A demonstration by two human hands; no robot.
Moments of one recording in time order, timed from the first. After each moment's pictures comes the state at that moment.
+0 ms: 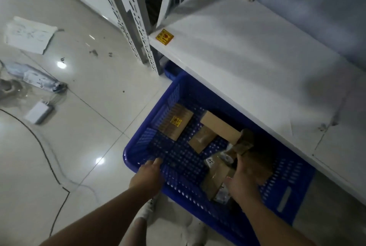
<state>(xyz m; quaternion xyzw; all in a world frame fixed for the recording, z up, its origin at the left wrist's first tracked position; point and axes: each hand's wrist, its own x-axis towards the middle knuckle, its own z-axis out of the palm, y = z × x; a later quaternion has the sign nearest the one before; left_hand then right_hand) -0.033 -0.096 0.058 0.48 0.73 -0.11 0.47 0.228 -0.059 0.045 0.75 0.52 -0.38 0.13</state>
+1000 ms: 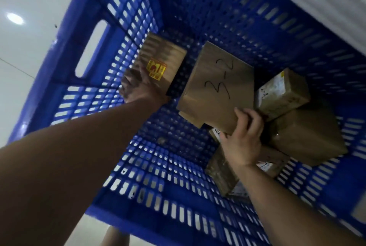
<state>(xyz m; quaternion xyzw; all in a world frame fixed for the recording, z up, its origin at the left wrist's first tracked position) 0.001 0.031 -0.236 0.41 0.82 -0.16 0.36 0.237 -0.065 -0.218 0.71 0.68 -0.14 -0.08</state>
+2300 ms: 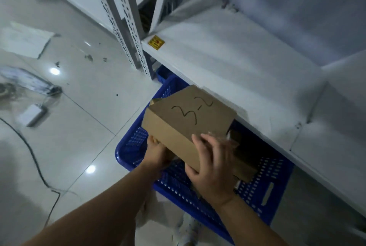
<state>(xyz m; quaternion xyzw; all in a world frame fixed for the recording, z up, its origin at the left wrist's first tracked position) 0.011 -0.056 0.087 0.13 0.63 0.38 0.66 0.170 -0.056 0.141 0.50 0.83 -0.06 -0.24</state>
